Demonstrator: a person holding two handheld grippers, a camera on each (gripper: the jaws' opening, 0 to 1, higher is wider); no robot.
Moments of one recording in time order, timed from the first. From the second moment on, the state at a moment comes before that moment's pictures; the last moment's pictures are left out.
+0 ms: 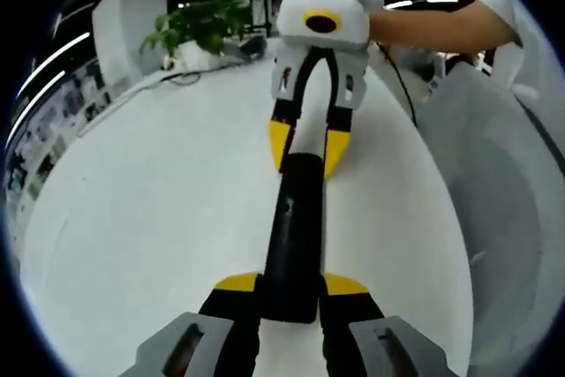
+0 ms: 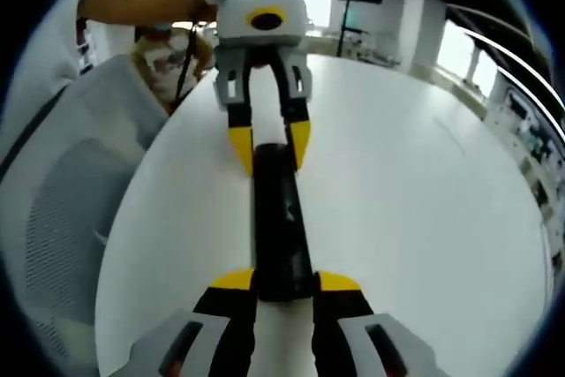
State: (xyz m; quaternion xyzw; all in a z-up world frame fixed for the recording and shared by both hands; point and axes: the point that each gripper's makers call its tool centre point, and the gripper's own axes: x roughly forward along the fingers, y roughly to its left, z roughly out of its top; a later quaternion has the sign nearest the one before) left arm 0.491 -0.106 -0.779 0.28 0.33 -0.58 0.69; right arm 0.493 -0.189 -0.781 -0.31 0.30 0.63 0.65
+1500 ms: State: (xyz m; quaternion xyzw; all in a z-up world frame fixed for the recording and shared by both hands) left arm 0.490 -0.107 -0.778 0.28 0.32 -0.58 0.69; right arm 0.494 -0.189 -0.781 -0.32 0.31 0.63 0.64
